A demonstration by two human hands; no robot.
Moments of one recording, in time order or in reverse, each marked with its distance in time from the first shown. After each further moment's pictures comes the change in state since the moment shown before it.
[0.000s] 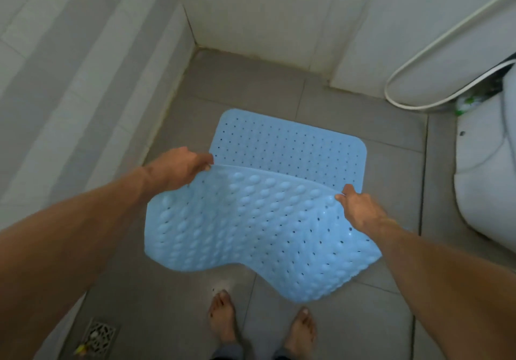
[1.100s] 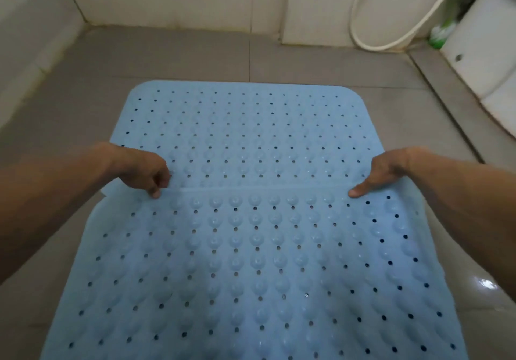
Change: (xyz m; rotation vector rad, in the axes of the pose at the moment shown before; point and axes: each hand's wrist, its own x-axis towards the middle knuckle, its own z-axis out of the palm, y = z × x) left_hand 0.269 -0.073 0.327 0.259 -0.429 0.055; right_hand 0.227 0.122 0.216 -0.245 -0.219 0.403
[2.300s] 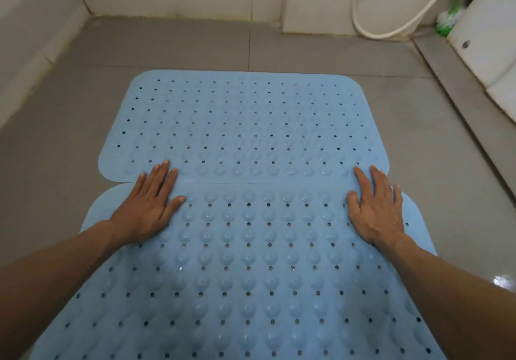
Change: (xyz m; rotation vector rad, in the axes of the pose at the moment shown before) left_hand -0.012 0.051 0.147 -0.155 0.696 -0.113; right_hand 0.019 -0.011 0.170 0.455 0.789 -0.145
